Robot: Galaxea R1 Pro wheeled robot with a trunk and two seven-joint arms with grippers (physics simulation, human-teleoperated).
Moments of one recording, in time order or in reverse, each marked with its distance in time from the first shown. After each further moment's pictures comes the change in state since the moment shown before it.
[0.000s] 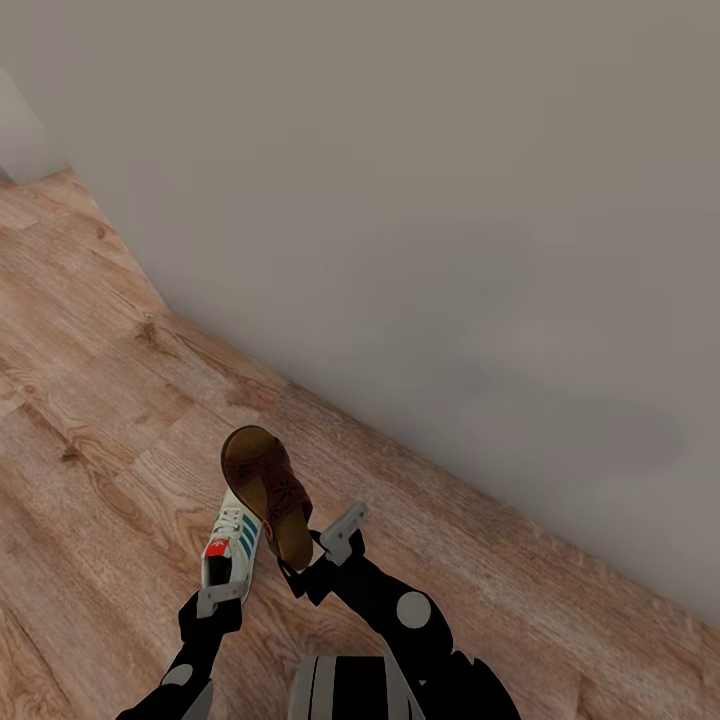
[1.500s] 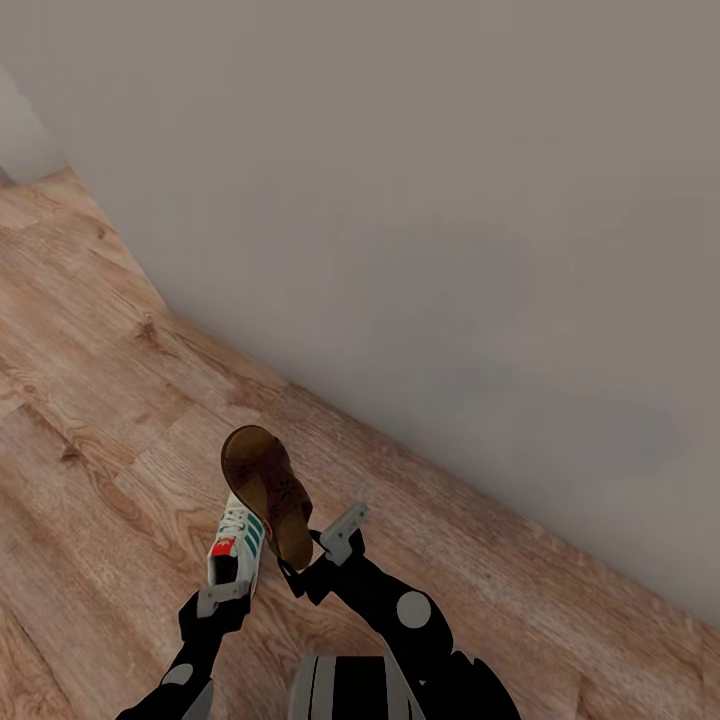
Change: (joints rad) left arm -0.002 -0.001 0.000 0.001 0.000 0.001 0.000; right arm 0.000 0.000 0.000 -0.002 0.000 0.000 0.000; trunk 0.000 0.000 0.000
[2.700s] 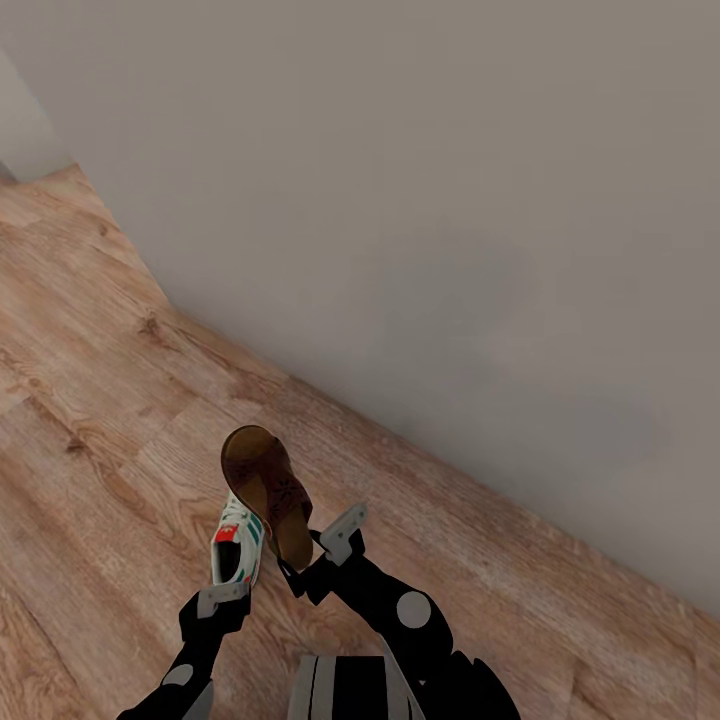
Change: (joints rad) left arm 0.001 -0.001 -0.002 0.001 -0.001 0.000 0.000; right arm 0.000 0.000 0.000 0.000 0.000 0.000 0.000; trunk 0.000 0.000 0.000
